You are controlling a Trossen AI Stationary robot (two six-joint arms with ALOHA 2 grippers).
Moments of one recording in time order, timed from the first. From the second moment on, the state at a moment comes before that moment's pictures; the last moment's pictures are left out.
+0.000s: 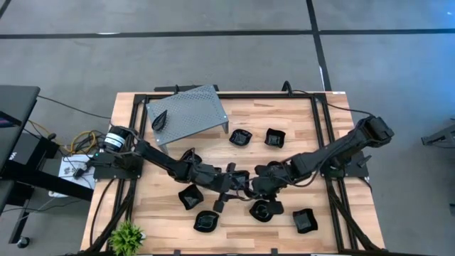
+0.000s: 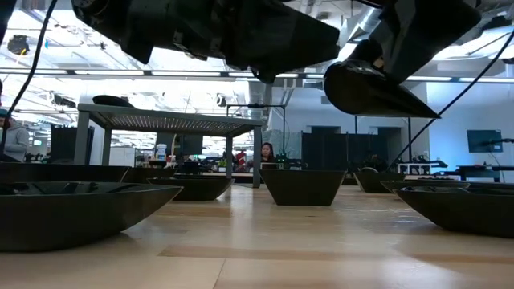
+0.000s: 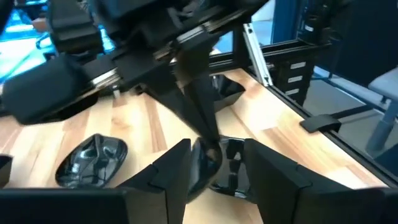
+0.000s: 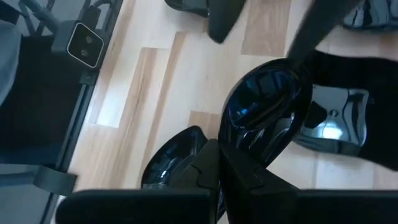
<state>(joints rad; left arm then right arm) -0.31 1.87 0.92 0.73 0.00 0.12 0.38 1.49 0.96 -0.35 -0.11 0.26</state>
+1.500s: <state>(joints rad) -0.27 1.87 0.92 0.67 0.05 0.13 0.30 1.49 1.07 -0.52 -0.10 -0.01</state>
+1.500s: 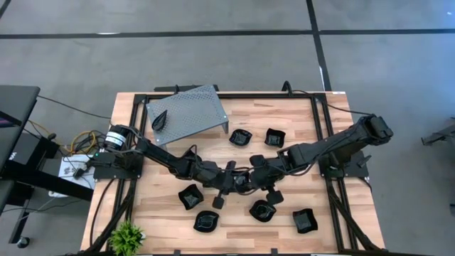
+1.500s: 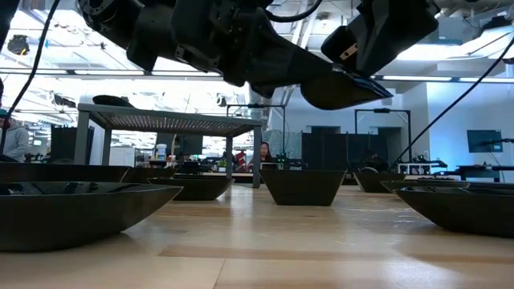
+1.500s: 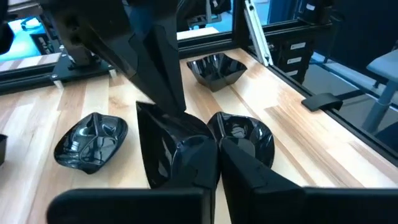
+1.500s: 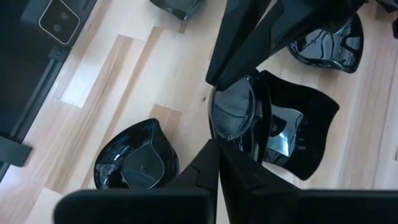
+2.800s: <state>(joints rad) -0.36 0.97 0.92 -0.57 -0.66 -0.14 0.26 1.02 0.62 0.09 0.05 -0.21</state>
